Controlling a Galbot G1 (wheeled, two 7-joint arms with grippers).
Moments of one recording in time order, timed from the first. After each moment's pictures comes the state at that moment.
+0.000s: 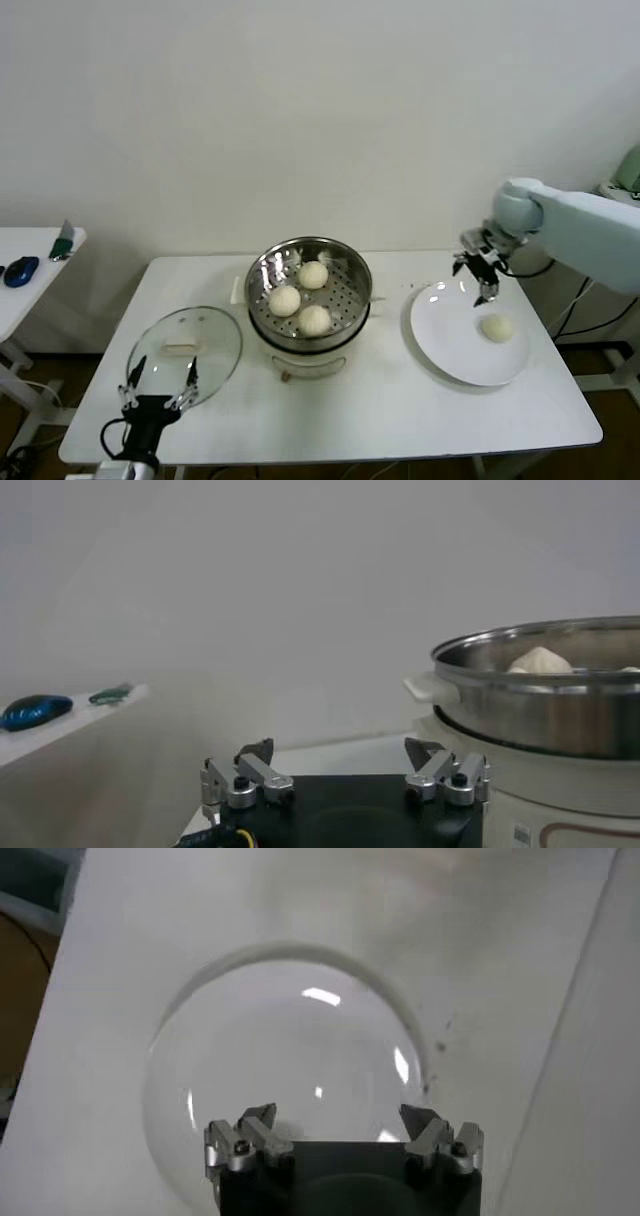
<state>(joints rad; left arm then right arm) 1.78 -1.40 -0.66 -2.12 -0.07 0.00 -0.07 0.50 0.76 -1.38 1.10 0.12 -0.02 -1.11</state>
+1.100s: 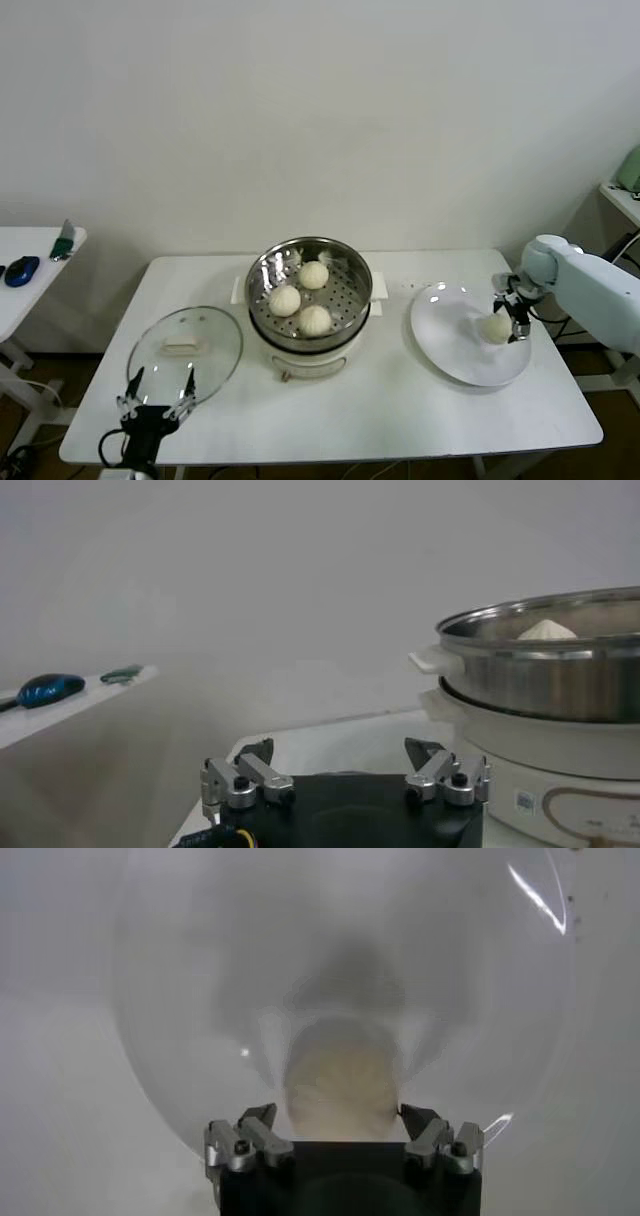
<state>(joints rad) 1.80 -1.41 -0.67 -2.10 -0.05 -0.01 -0.07 0.10 0.81 -0.99 0.75 -0.13 0.03 -1.10</state>
